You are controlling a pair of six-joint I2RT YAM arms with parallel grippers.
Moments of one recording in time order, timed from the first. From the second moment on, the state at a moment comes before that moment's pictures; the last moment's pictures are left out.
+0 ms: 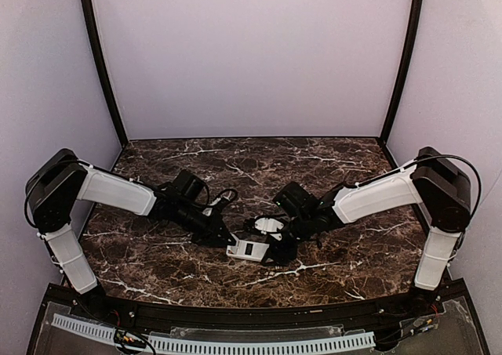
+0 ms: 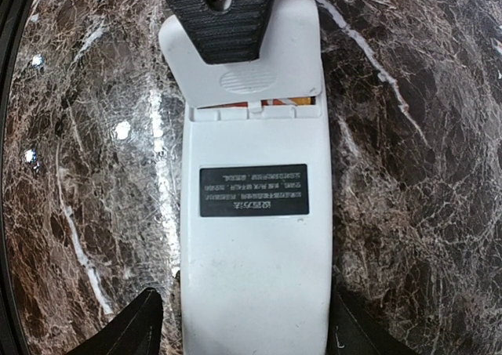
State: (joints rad) left arm -0.71 1.75 0.87 -0.09 0.72 -0.71; right arm 0.97 1.83 1.00 -0.21 -0.34 -0.31
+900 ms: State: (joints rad) left arm -0.71 1.77 0.87 -0.05 0.74 -0.74; right arm 0.97 1.83 1.00 -0.21 -0.34 -0.31
